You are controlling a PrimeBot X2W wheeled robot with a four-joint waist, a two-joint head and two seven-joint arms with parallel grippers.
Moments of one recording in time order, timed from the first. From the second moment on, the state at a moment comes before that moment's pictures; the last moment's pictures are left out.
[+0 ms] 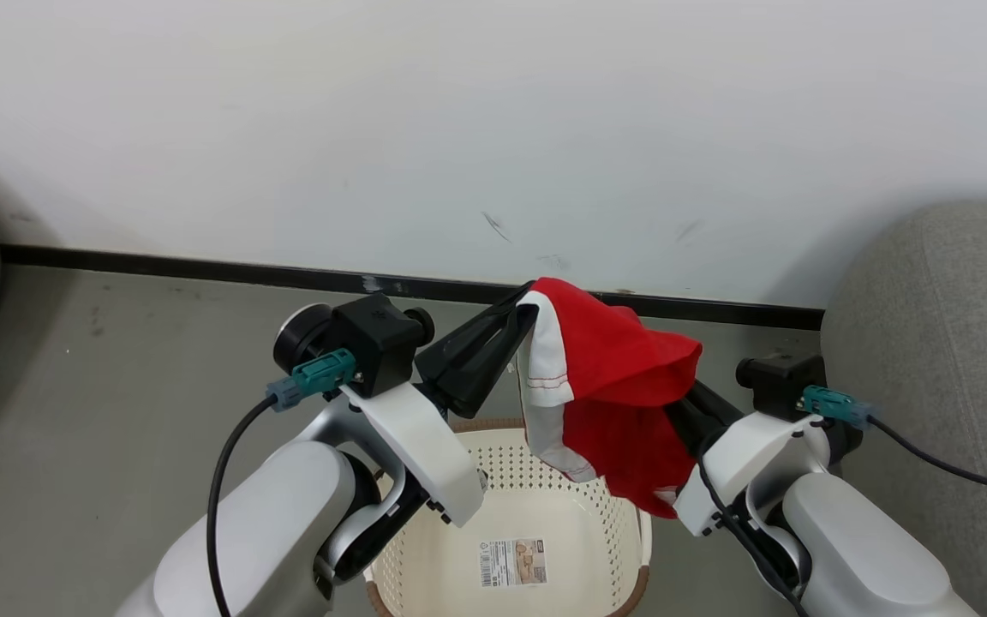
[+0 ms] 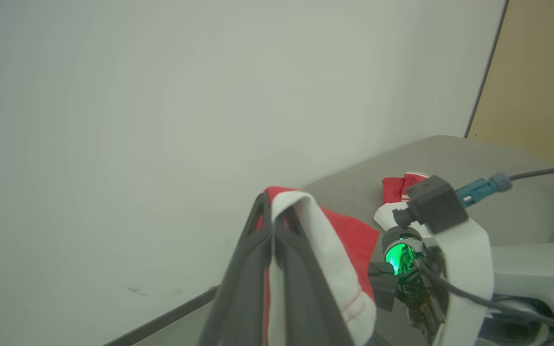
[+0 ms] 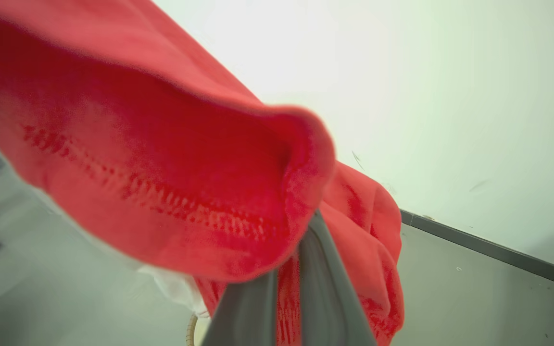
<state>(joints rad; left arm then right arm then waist) -0.60 0.20 -0.75 0.01 -0.68 -0.03 0.00 -0.45 -0.12 0.53 0.49 0.42 0.12 -0.26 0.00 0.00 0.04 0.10</state>
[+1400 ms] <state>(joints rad) -0.47 0.23 -0.81 -0.02 -0.69 -0.04 -0.02 -0.27 -0.17 0.16 0.23 0.31 0.12 -0.26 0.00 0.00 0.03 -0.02</state>
